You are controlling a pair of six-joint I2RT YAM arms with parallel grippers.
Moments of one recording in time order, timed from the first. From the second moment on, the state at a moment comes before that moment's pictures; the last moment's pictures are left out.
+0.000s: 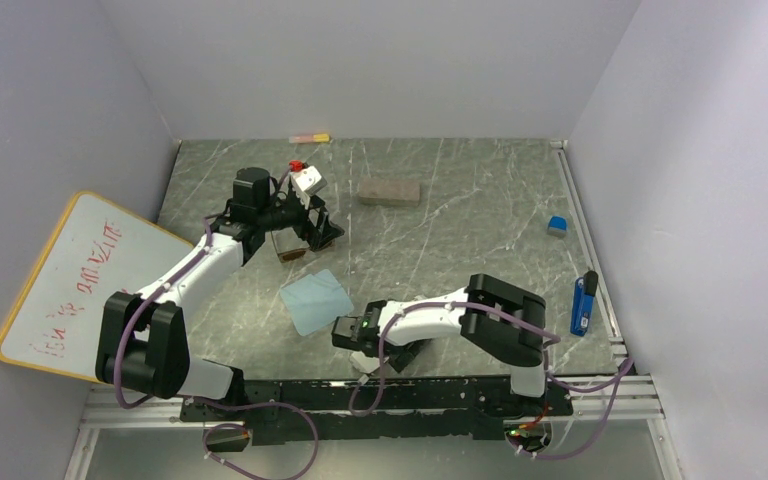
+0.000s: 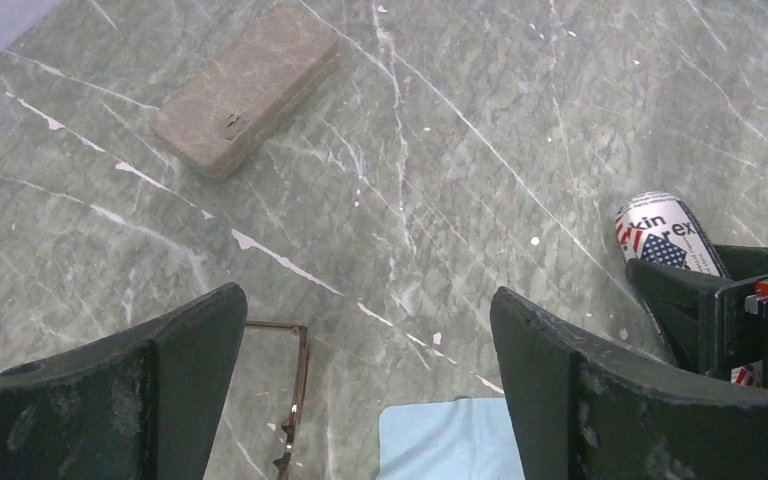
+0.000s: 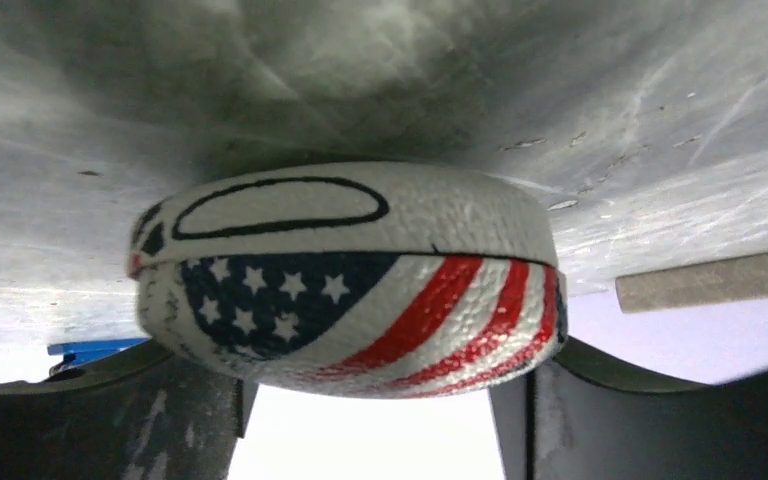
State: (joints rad) left arm -0.26 1.39 0.93 0.02 0.74 0.24; right arm 1.30 1.90 1.10 -0.92 0.47 -0.97
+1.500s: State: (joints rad) left arm -0.40 1.46 1.19 -0.29 1.21 0.51; right arm 0.41 1.21 0.97 -0.04 -0.98 -0.34
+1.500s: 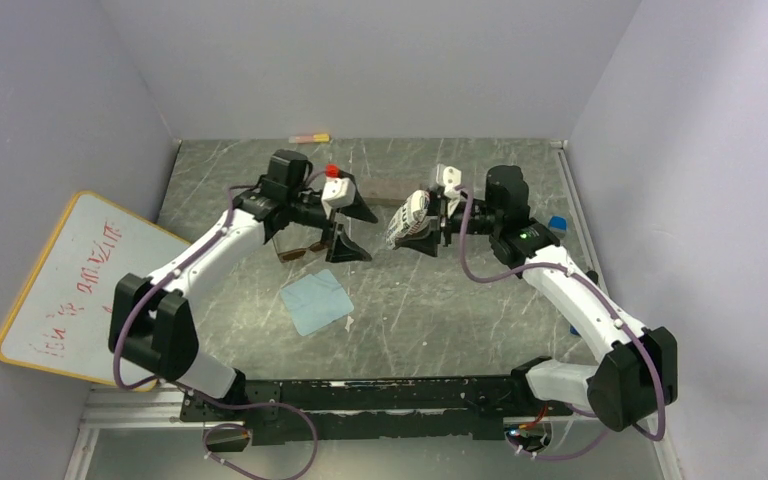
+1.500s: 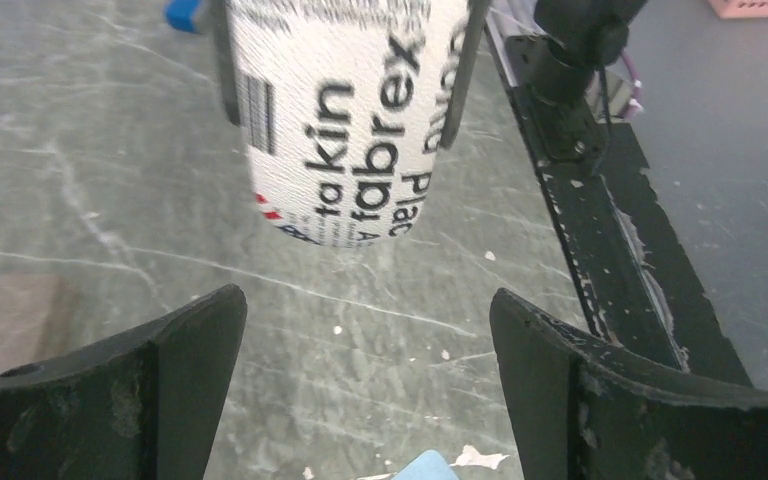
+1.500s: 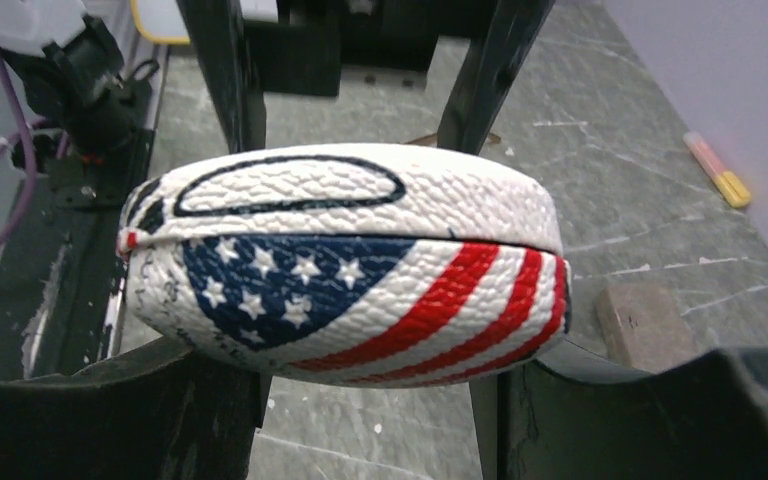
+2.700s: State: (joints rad) left arm -0.59 1.57 1.21 -0.25 1.03 0.36; right arm 0.41 1.25 0.89 0.15 -1.11 -0.22
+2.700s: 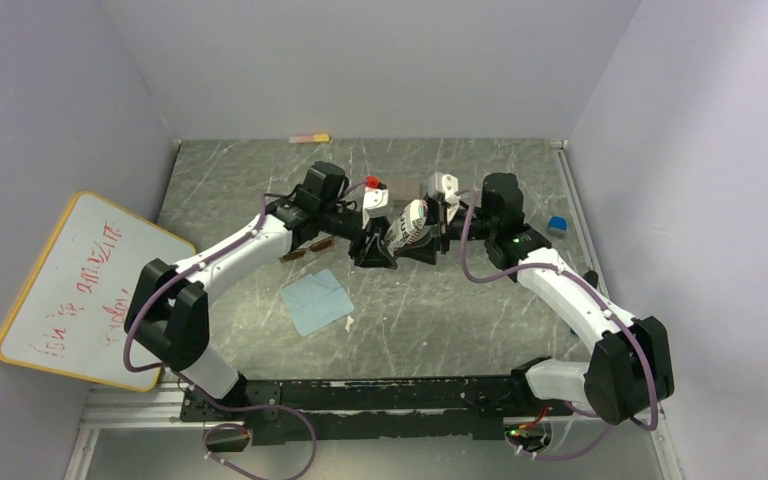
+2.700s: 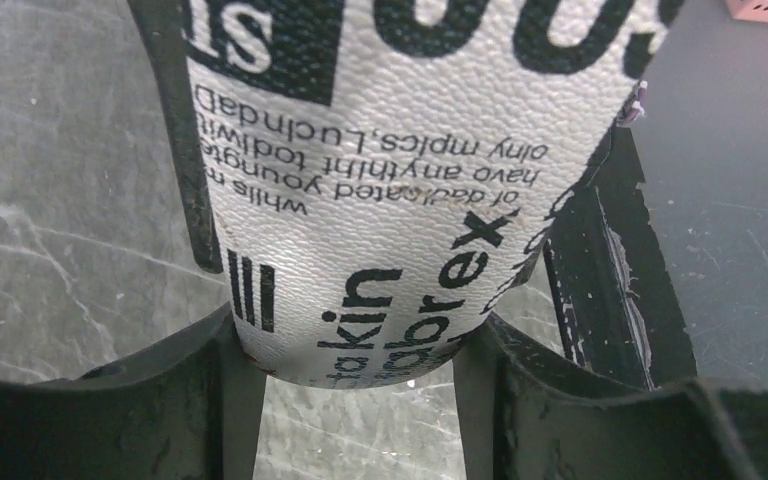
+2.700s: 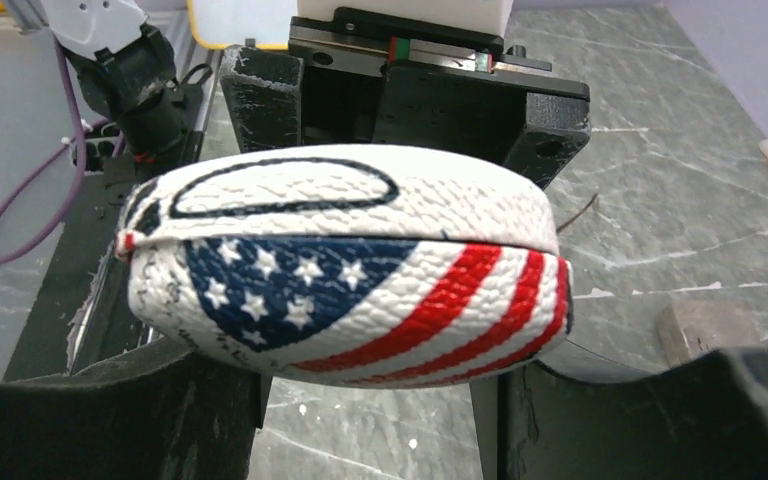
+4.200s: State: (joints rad) left arm -0.61 1.59 1.22 -0.34 0.95 0.41; right arm 0.38 1.38 1.15 -0.52 -1.15 -0.73
